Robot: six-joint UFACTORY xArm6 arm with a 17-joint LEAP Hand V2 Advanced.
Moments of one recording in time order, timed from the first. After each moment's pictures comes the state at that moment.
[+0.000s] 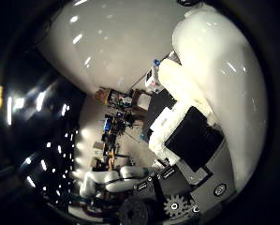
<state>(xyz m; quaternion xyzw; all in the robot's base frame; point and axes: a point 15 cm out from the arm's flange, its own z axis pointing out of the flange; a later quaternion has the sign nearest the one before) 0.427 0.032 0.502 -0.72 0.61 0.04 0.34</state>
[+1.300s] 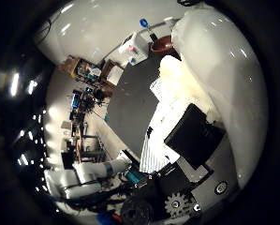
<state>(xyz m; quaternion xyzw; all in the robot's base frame) 0.463 0.156 0.366 -0.80 0.57 -0.05 0.18</state>
